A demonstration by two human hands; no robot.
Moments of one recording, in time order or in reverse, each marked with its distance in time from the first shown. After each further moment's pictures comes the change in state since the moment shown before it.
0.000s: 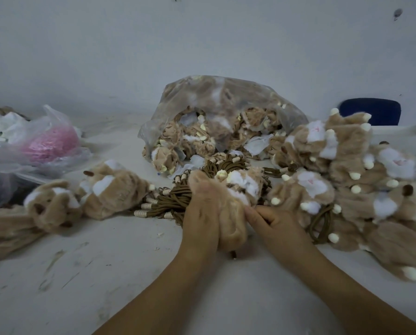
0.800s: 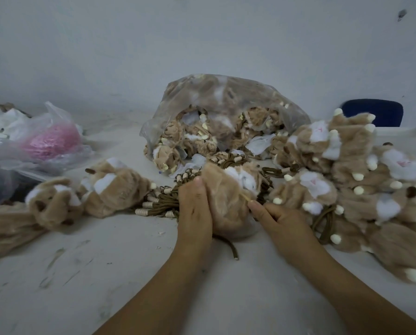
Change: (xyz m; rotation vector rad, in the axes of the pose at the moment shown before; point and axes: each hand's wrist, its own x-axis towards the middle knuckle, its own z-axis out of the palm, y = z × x) left_hand 0.006 -0.007 -0.008 0.090 0.048 -0.003; right_hand 0.002 0.006 -0.004 -0.035 0.033 0.097
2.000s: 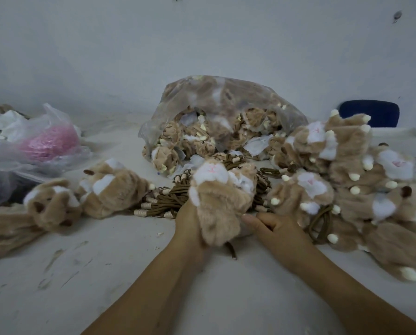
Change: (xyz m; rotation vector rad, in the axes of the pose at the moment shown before) left_hand 0.018 -0.013 -0.005 0.036 0.362 -0.135; right_hand -0.007 0.004 0.003 0.027 -0.103 -0.050
